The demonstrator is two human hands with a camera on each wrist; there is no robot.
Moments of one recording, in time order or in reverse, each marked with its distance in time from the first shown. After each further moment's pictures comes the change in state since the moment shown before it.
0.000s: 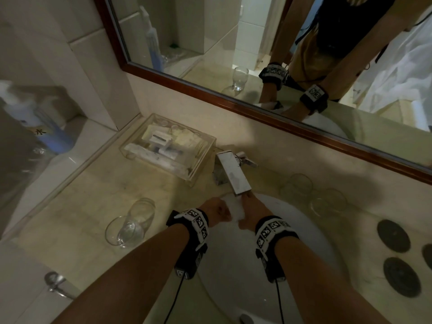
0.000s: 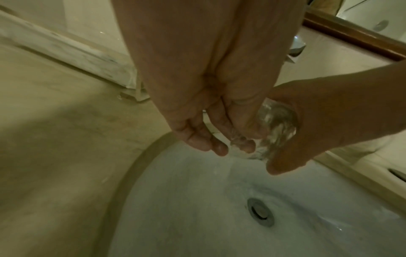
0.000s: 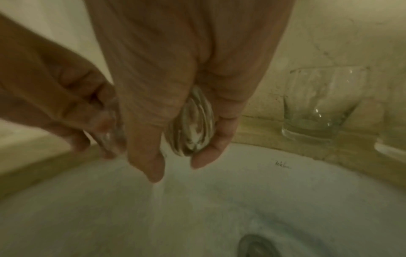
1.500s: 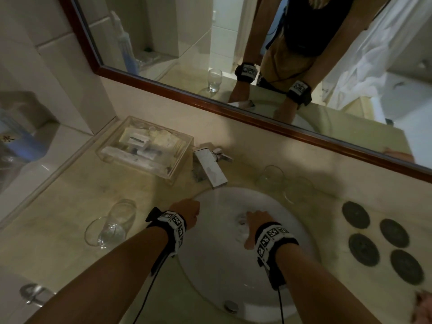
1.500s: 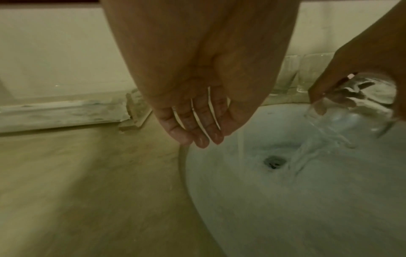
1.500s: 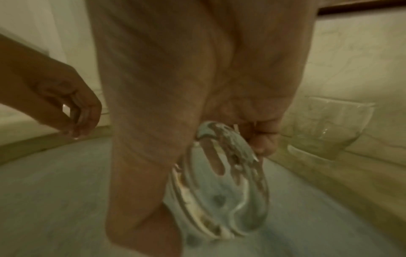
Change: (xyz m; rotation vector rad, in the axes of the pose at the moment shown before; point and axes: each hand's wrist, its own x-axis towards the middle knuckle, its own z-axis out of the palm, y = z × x) left_hand -0.019 -0.015 -0.001 0.628 -0.029 -0.021; right_hand -0.062 0.057 0.008 -0.210 -0.138 0.190
